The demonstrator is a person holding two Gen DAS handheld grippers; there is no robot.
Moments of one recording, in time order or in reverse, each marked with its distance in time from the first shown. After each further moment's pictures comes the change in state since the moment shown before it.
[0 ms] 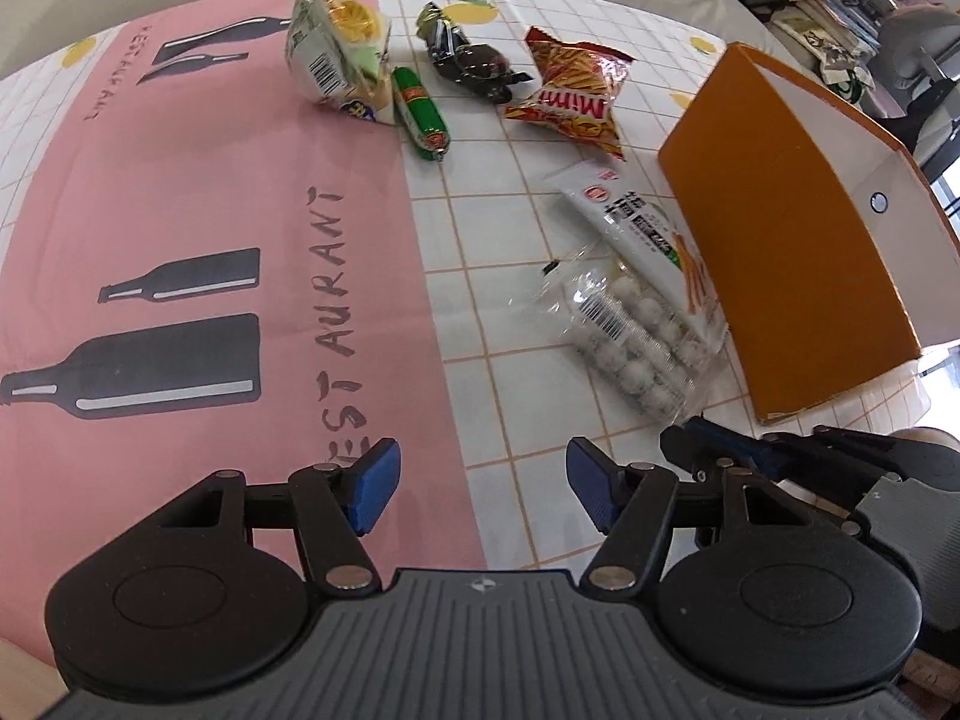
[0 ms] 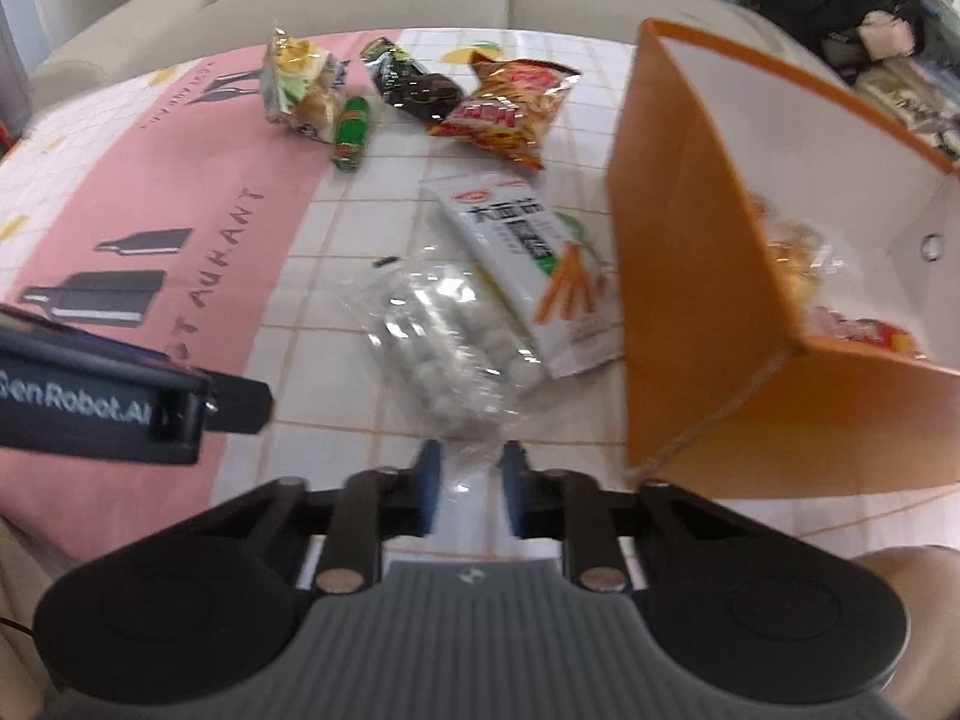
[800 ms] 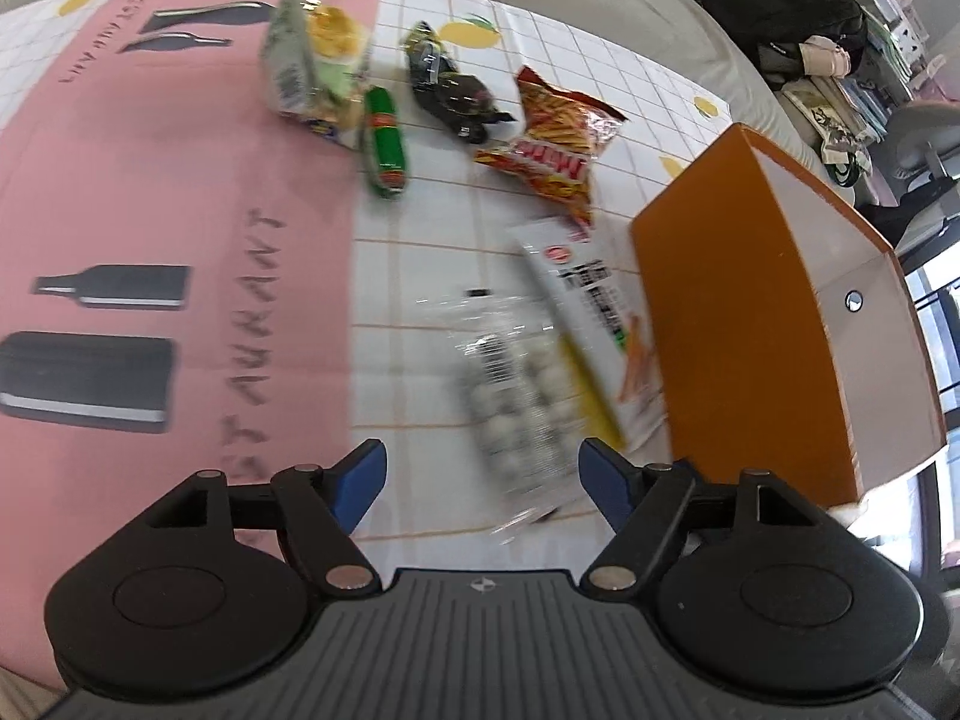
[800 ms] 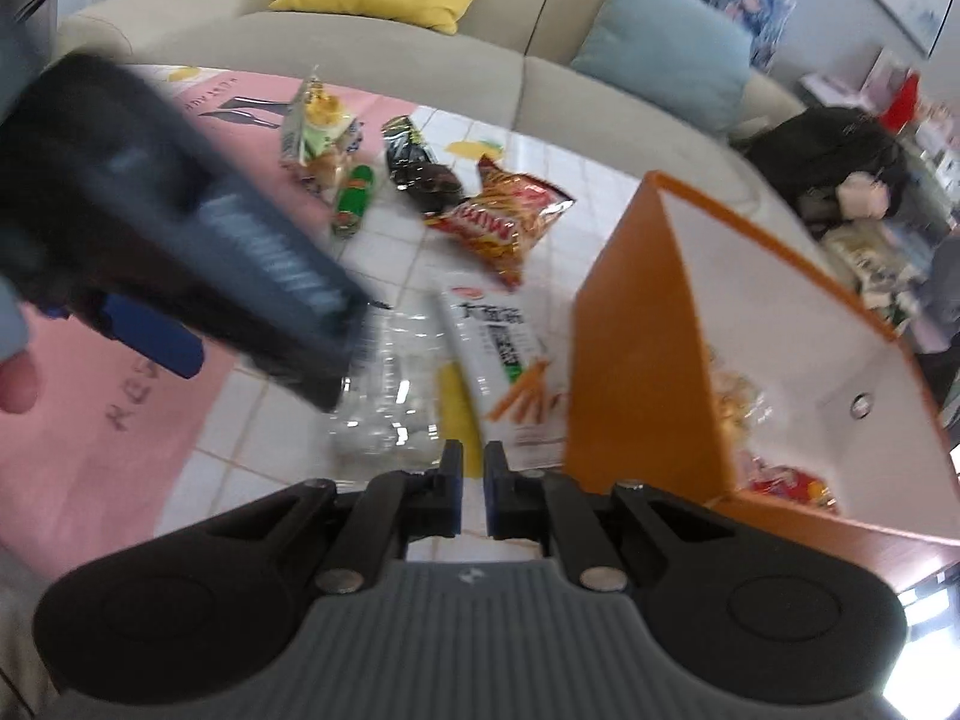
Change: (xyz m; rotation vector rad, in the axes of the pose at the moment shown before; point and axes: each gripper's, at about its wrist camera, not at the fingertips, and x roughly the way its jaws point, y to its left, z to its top) left arm 0.014 -0.020 0.032 -0.161 -0.019 -0.110; right arm -0.017 0.027 -0.003 -0.232 -0.186 -0.201
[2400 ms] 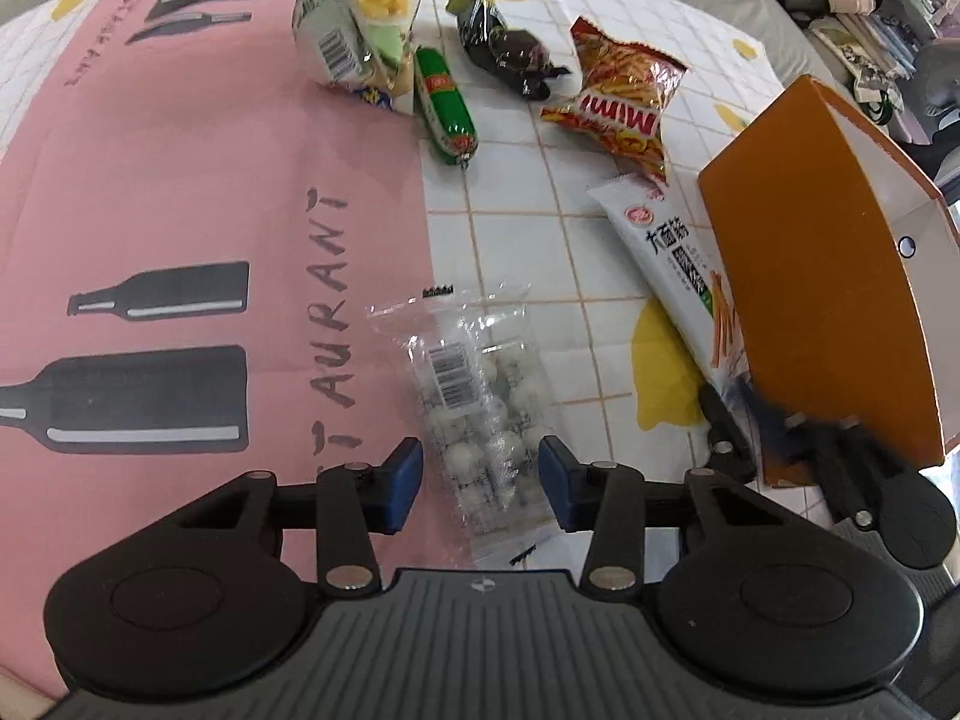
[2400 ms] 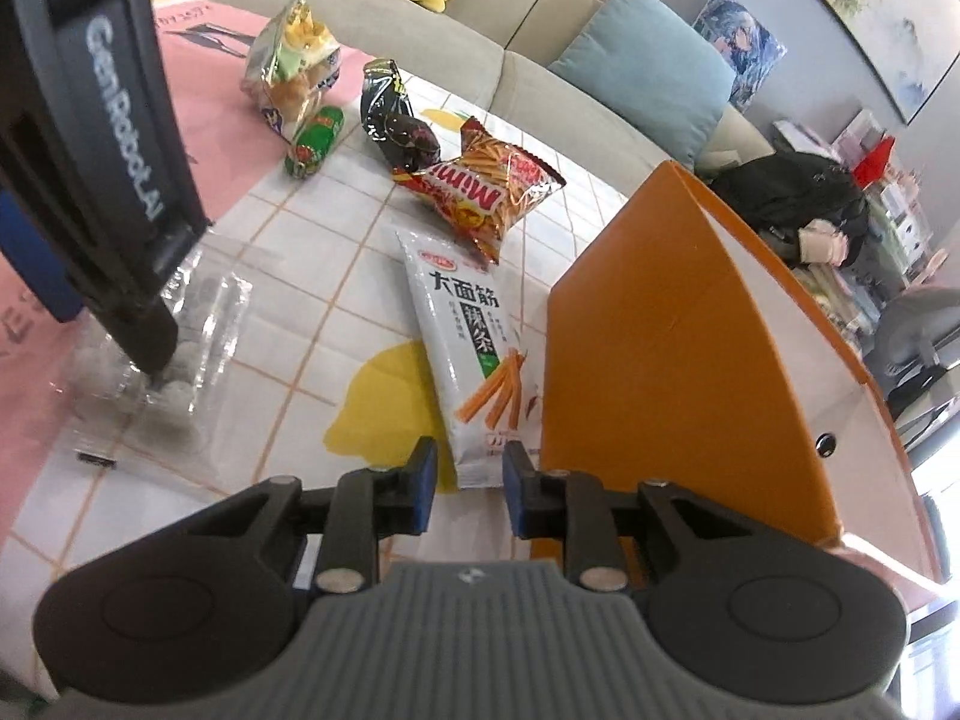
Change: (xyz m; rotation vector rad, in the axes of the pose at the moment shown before) left arm 0.011 0.030 0.007 0.081 0.088 0.094; right arm 0.047 0.020 -0.014 -0.131 0.003 -0.166
